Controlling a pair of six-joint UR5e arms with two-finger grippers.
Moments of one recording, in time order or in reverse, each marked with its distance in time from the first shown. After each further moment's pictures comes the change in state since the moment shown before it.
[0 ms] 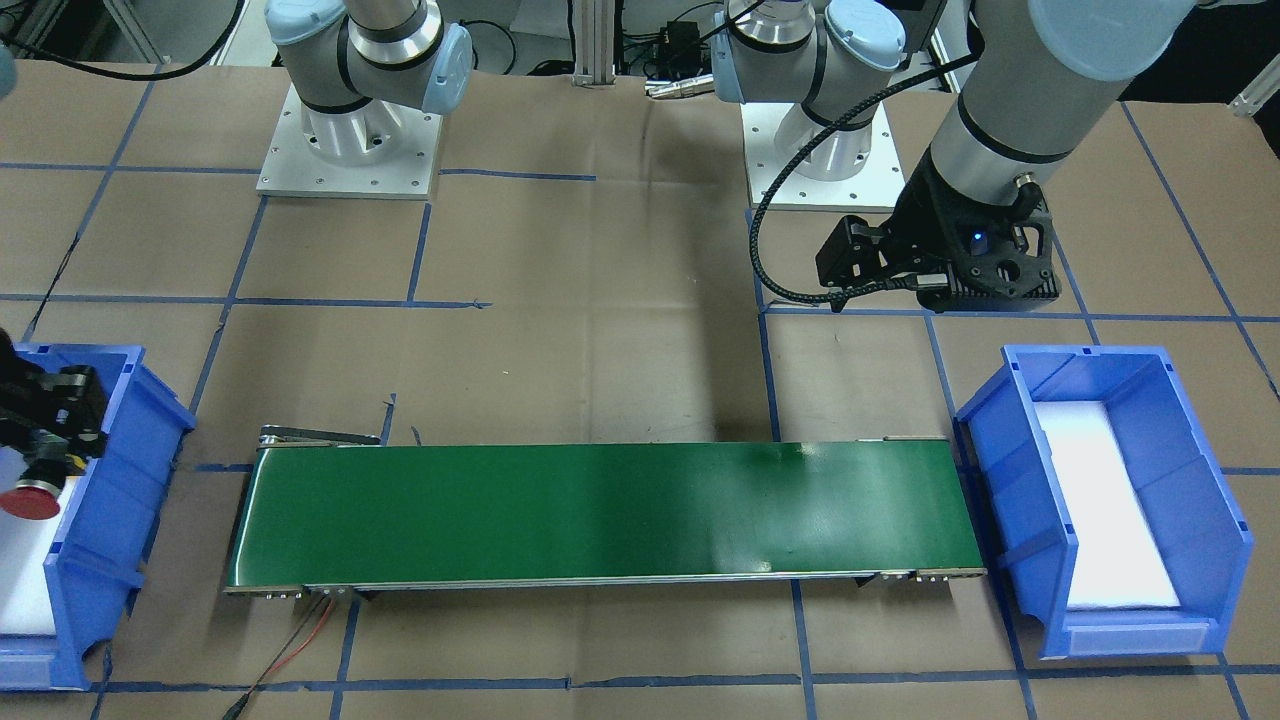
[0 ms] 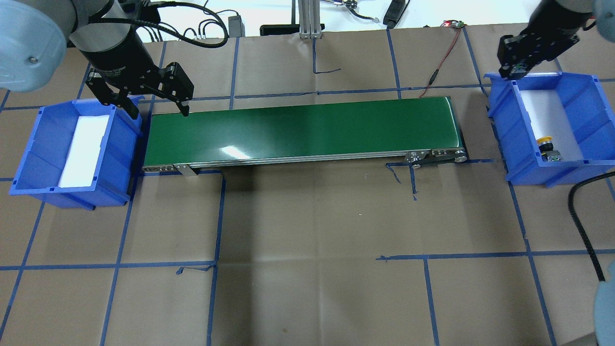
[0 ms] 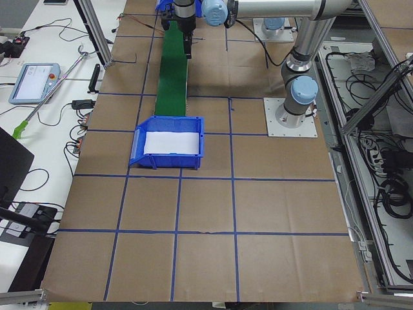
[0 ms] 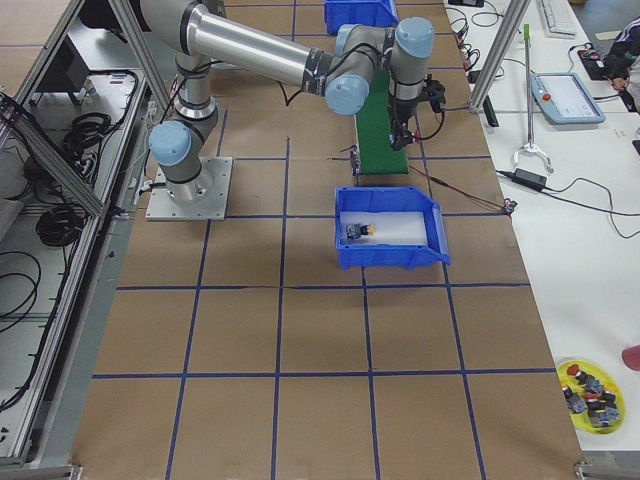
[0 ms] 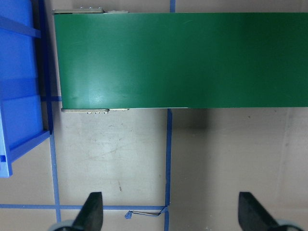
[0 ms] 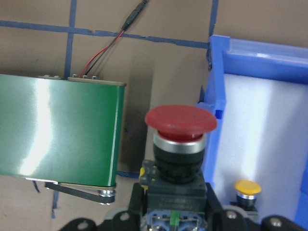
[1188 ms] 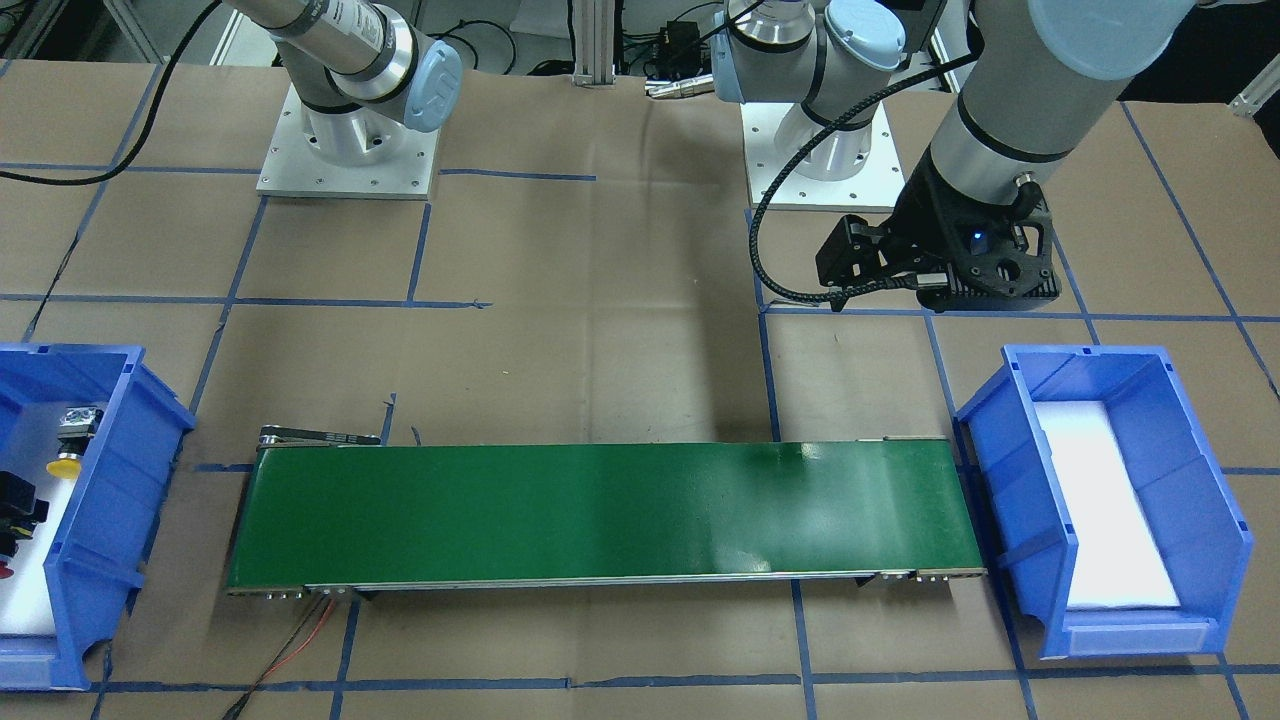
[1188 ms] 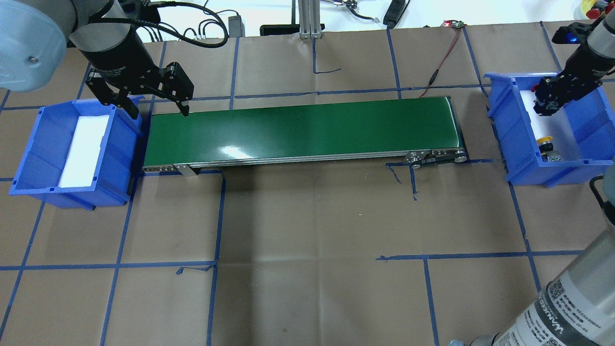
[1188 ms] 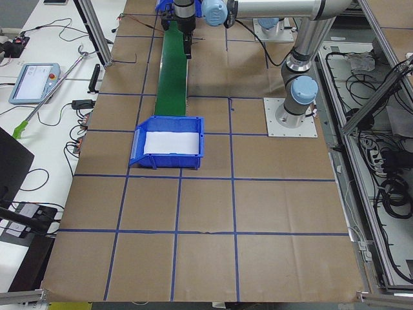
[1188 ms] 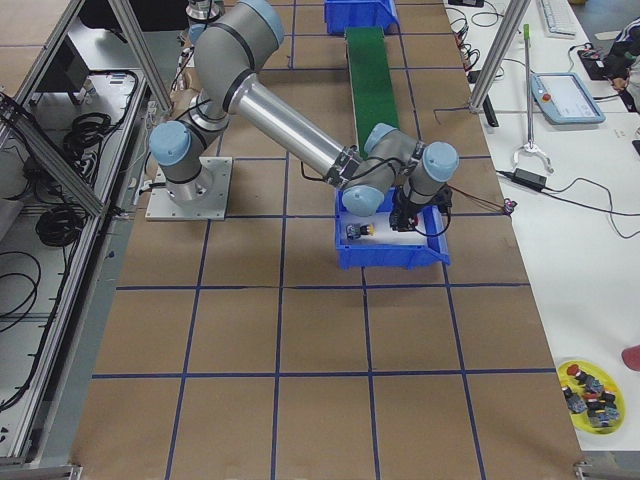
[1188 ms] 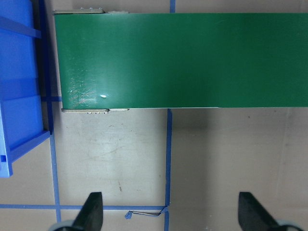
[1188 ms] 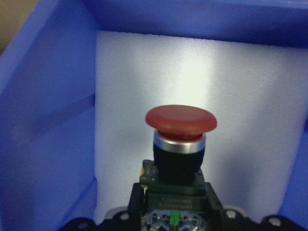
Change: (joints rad) left arm 0.000 -0.001 0.001 0.000 0.000 0.000; right arm -0.159 0.302 -0.069 -0.026 -0.001 -0.110
